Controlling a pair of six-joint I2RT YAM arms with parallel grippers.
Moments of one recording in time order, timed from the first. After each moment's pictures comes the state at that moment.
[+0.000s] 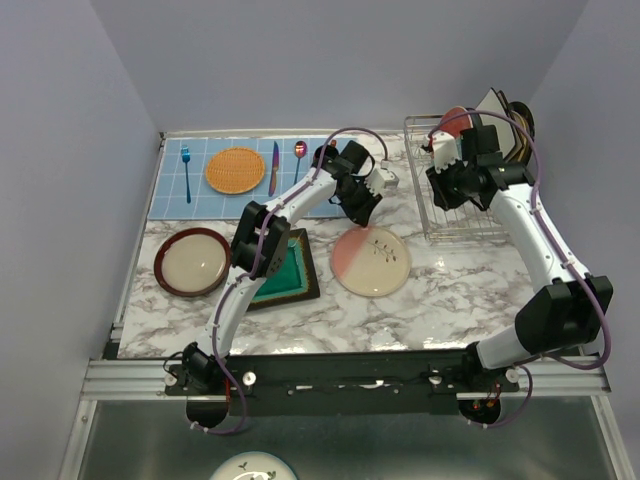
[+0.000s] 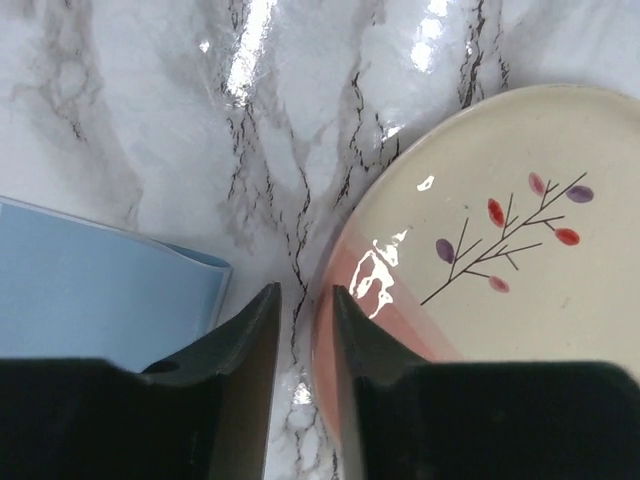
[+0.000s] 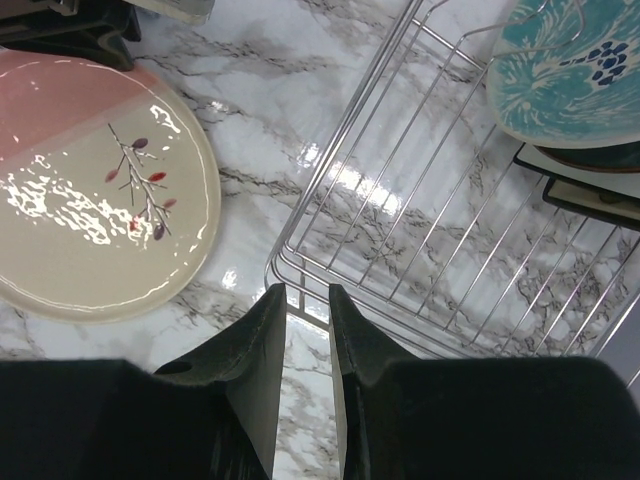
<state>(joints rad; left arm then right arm) -0.62 2.49 2.25 -0.84 0.50 0.39 0.16 1.50 1.44 -0.84 -0.15 -0.42</state>
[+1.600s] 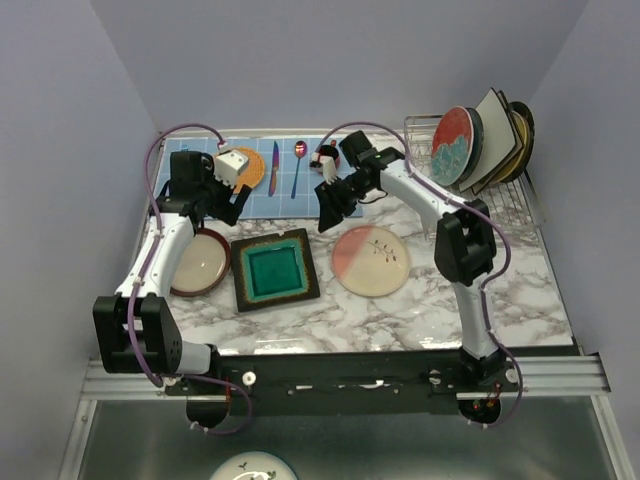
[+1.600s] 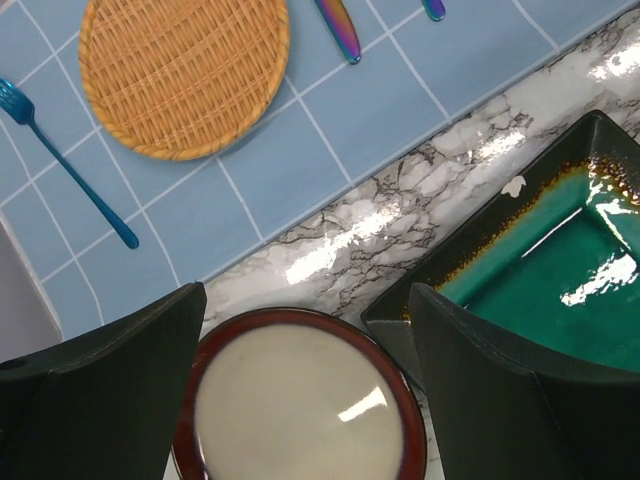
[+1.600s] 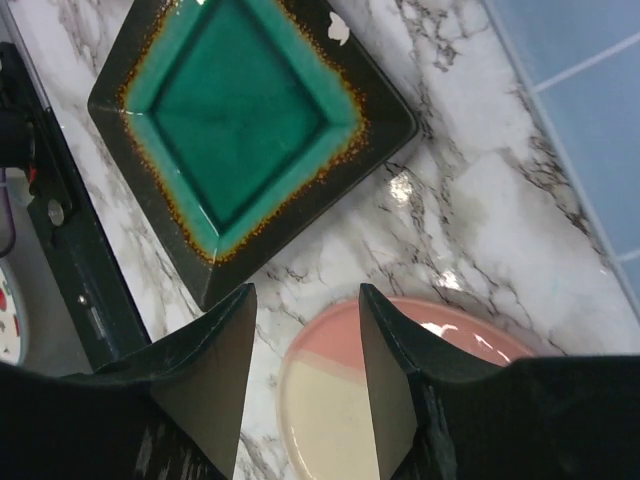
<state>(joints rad) -0.01 1.38 1.12 -0.45 0.28 0.48 0.55 2.17 1.93 -0.87 -0.72 -0.22</state>
